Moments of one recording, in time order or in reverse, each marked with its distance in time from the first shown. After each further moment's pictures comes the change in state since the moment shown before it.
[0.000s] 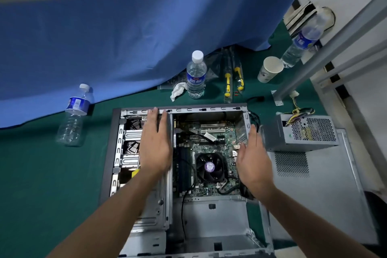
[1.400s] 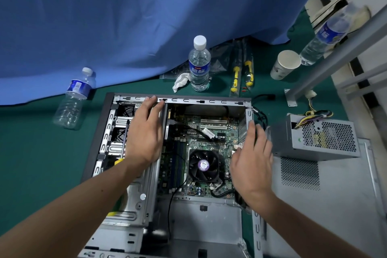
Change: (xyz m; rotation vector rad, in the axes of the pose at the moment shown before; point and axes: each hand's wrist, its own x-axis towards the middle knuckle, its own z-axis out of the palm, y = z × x) left_hand 0.002 -0.005 0.006 0.010 0.135 0.155; right_hand 0.000 0.006 0.003 -0.118 0.089 -0.158
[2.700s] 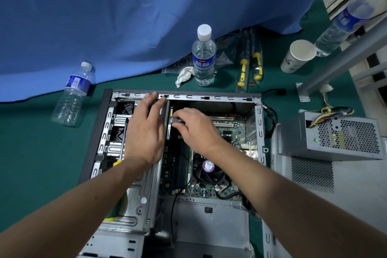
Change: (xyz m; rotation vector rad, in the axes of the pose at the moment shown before) left_hand 0.001 -0.006 0.005 0.043 0.015 0.017; right_hand 0.072 -0.106 0.026 0.419 -0.453 -0.529
